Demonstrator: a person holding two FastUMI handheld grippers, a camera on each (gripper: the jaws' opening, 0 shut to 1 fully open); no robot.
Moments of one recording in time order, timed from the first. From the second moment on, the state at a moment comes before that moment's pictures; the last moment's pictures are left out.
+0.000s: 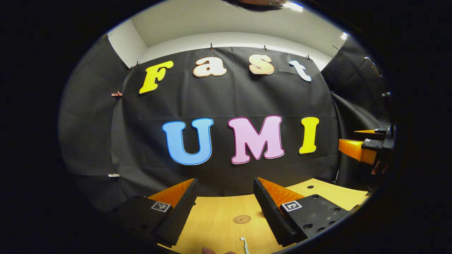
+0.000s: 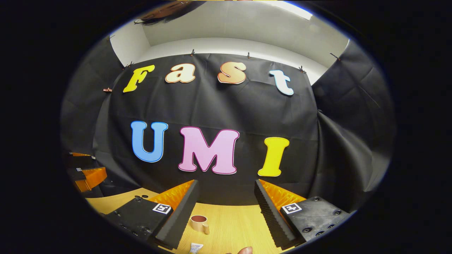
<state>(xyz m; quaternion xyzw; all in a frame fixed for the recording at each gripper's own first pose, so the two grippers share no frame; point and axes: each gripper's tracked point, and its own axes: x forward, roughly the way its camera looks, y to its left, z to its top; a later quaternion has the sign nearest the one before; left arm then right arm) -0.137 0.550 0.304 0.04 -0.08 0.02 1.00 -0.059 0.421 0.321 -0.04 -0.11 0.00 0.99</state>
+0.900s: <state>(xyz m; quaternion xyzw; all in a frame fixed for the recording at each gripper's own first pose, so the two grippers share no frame) -0.128 0.550 0.297 0.04 -0.07 0.02 1.00 -0.054 0.424 0.315 -0.04 -0.10 0.00 0.99</state>
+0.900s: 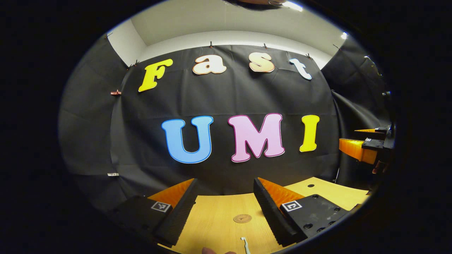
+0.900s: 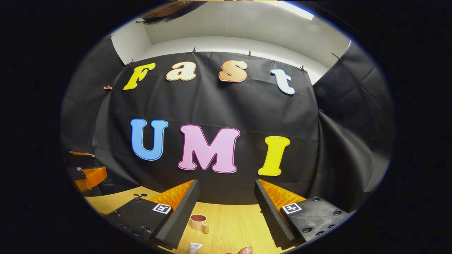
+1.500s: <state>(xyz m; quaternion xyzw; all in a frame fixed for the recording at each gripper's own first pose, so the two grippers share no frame) -0.131 0.553 0.295 0.04 -0.07 0.02 1.00 -0.053 0.430 0.313 -0.05 -0.10 0.00 0.99</state>
